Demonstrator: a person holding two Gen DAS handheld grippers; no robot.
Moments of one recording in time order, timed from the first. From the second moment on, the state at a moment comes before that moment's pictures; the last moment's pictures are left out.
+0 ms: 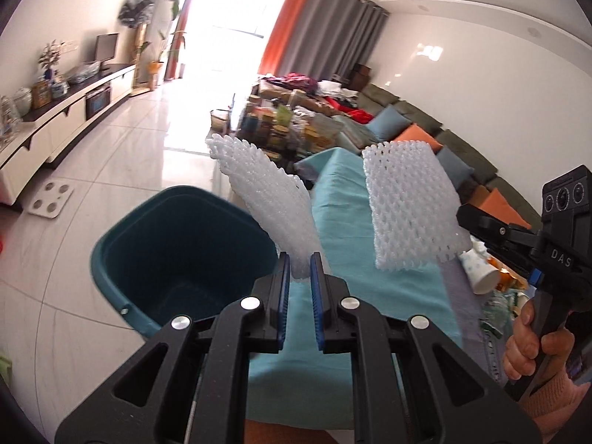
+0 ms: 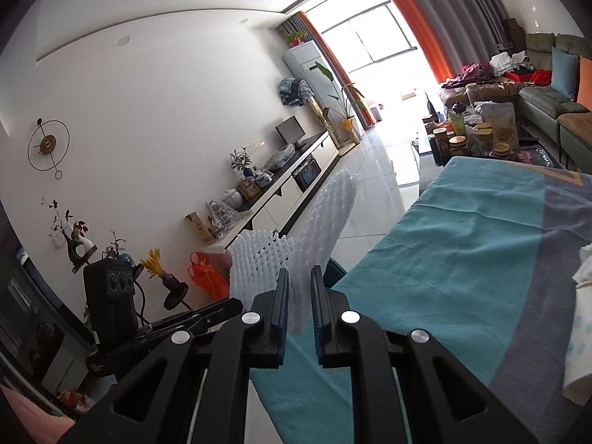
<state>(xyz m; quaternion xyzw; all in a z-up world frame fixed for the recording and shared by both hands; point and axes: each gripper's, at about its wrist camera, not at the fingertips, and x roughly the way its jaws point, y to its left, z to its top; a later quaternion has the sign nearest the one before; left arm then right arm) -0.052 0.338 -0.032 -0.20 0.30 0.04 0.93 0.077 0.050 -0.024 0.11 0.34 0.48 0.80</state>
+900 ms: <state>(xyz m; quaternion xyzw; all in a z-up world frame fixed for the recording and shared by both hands) -0.016 0.413 -0.120 -0.24 0.38 0.12 0.89 0.099 0.200 -0.089 -0.01 0.48 0.46 0.75</state>
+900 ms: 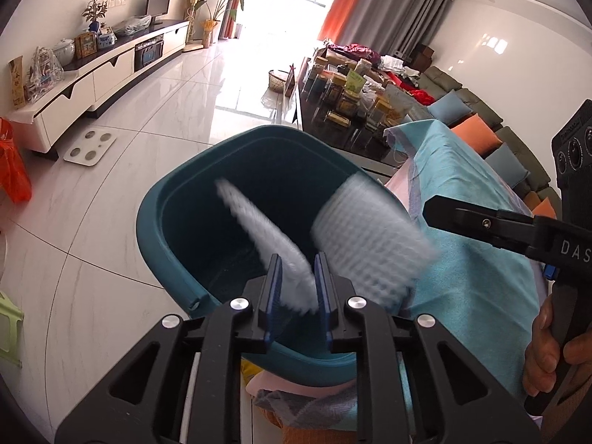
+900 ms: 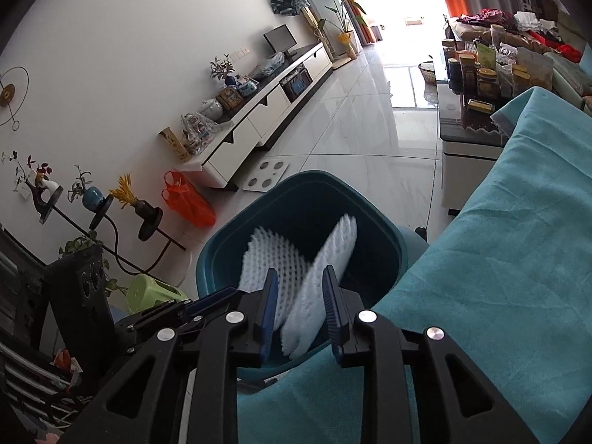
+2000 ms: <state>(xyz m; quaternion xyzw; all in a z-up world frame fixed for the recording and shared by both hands) 0.016 0.108 -0.050 -0.08 0.33 -0.24 0.91 0.026 -0.143 -0.027 0.08 0.35 0.26 0.90</state>
